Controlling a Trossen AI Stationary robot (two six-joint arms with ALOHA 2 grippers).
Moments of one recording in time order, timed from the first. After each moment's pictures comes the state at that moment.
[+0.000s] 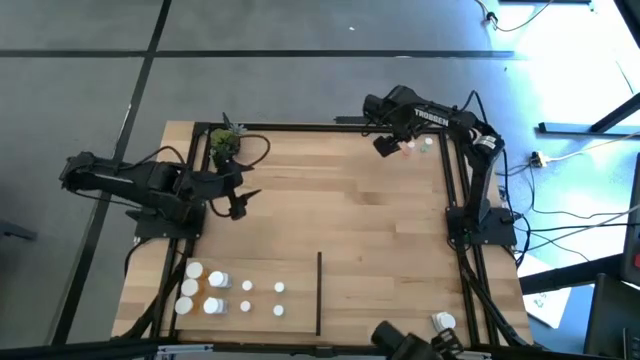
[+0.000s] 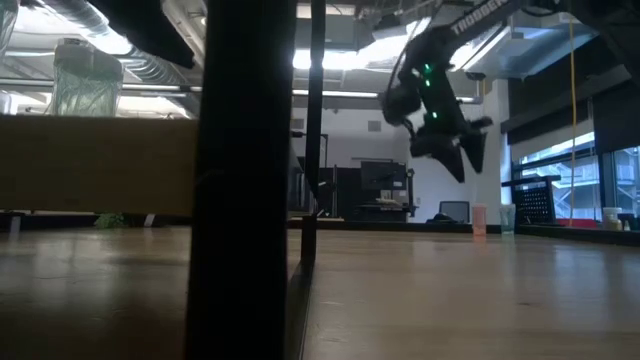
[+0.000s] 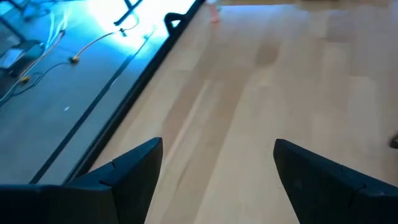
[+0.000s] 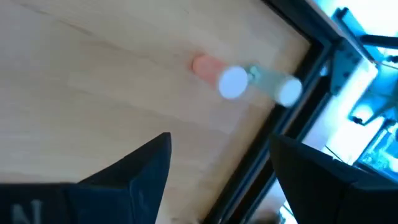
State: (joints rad) left arm -0.15 0.79 0.81 -0.69 -0.59 -0.18; right arm -0.70 1.93 1.61 -1.47 0.34 0.44
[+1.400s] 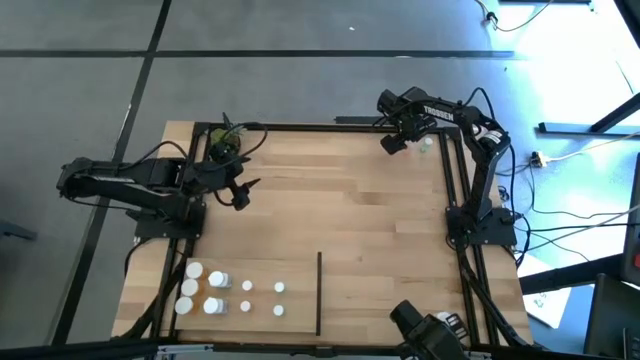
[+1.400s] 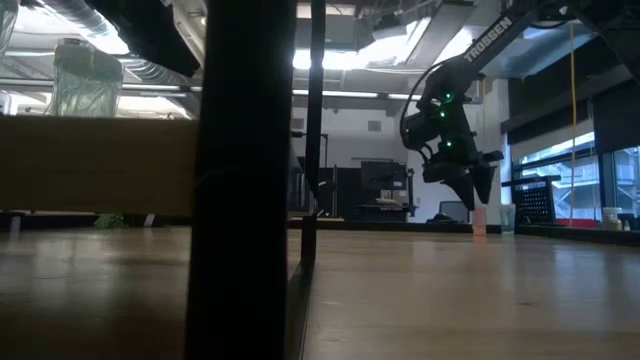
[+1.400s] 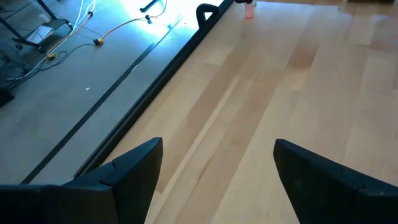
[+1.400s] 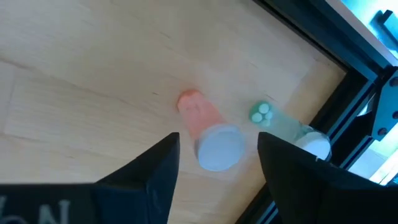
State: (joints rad) left arm -0.03 0.79 0.81 -0.69 -0.59 -0.21; right arm -0.88 1.93 1.41 -1.18 0.26 0.23
